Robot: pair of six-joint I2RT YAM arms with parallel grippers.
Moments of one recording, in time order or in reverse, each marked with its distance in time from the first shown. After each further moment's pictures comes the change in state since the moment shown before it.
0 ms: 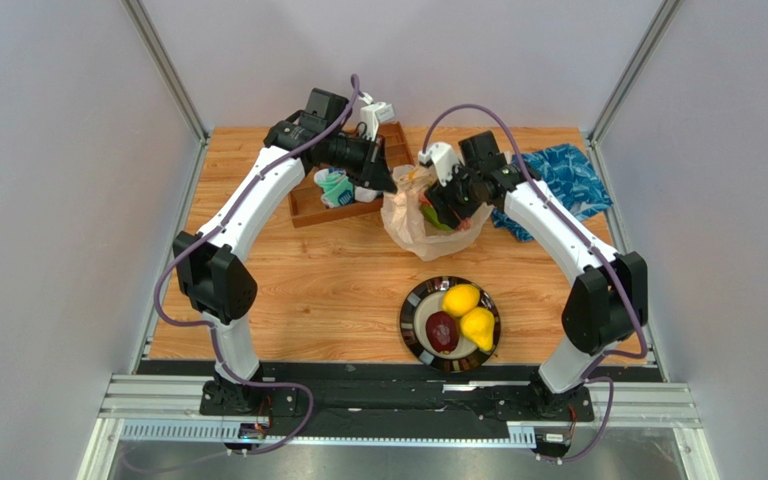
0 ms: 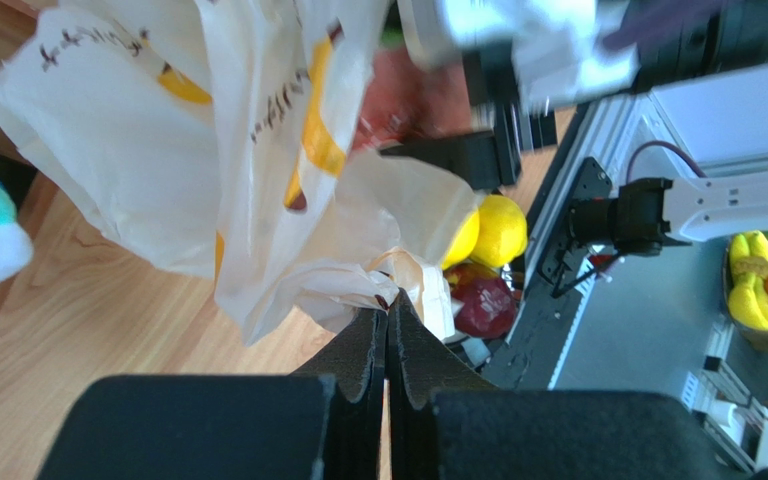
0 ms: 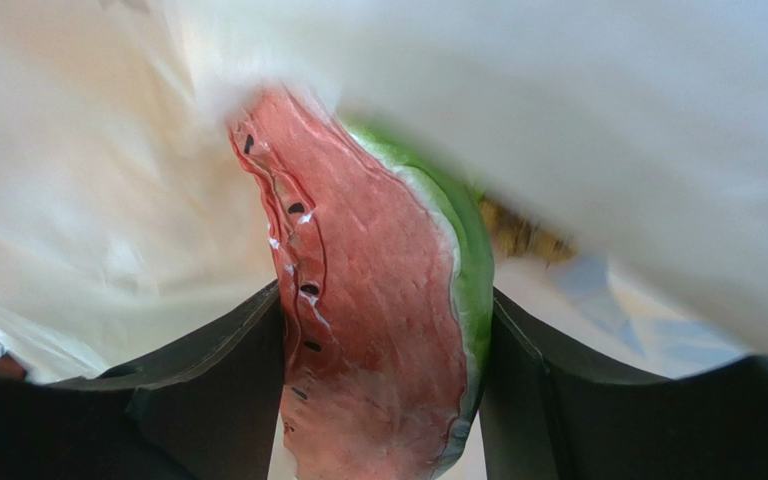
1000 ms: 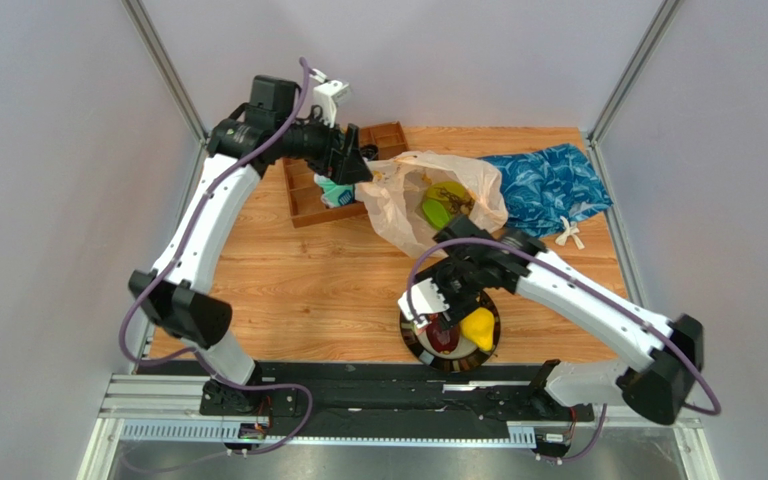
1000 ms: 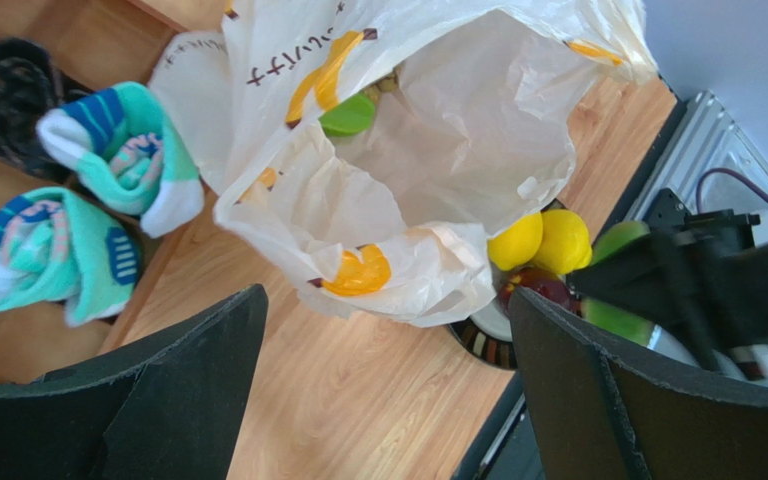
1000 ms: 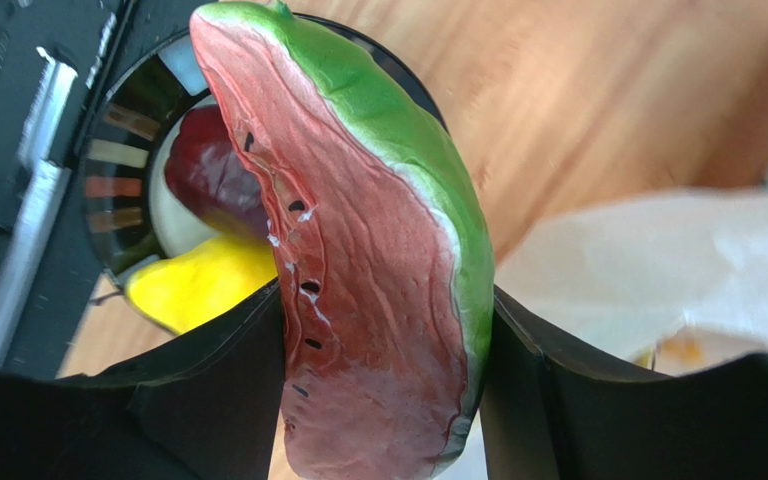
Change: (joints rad) left arm 0.098 -0.135 0.040 -0.075 -0.106 0.092; right arm 0.407 -0.488 -0.338 -0.370 -0.115 -0.836
